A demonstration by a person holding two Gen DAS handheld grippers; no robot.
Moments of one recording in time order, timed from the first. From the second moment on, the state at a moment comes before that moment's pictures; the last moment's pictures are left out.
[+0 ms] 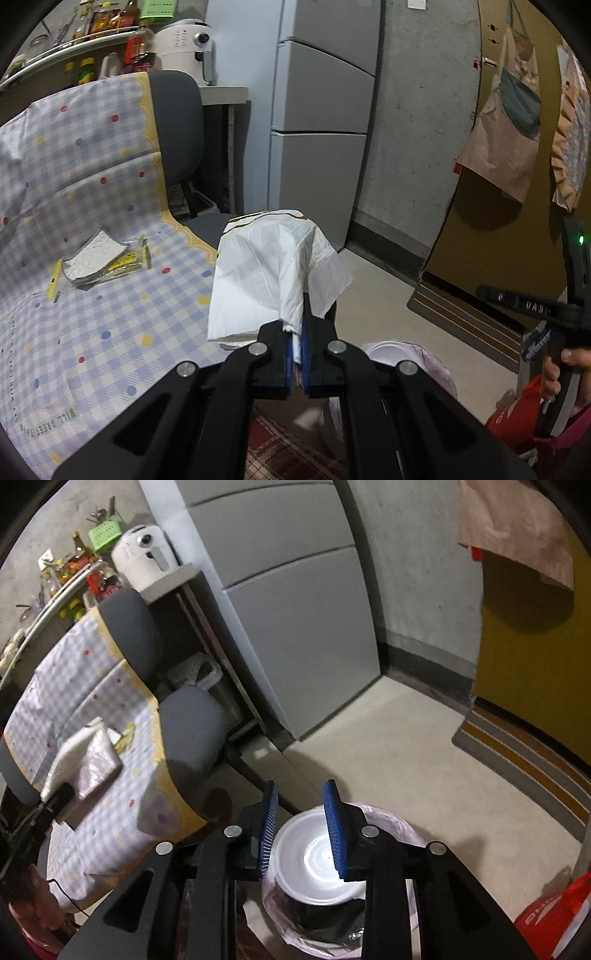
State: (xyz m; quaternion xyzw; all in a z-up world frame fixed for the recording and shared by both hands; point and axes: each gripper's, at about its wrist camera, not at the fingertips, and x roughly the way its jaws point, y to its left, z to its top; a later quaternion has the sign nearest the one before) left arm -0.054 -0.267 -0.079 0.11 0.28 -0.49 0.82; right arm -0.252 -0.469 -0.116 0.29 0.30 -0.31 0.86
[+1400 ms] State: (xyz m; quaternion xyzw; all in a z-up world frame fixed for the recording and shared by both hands) left arm -0.033 -0.249 -0.109 0.17 0.30 -0.50 0.80; right arm -0.211 -0.424 -0.090 0.24 0.27 -0.23 0.90
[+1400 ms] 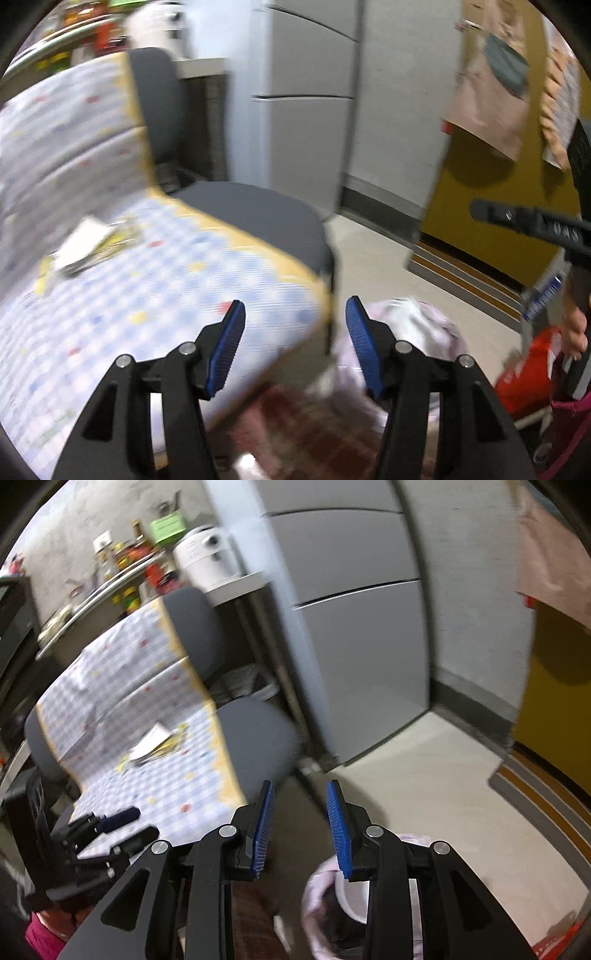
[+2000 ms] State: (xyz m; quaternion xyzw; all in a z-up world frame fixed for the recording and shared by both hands) left arm 0.108 -0.109 -0.048 0.11 0.28 -0.27 0.91; right arm 0.019 -0.350 -0.091 0.16 0.34 -0.04 0.93
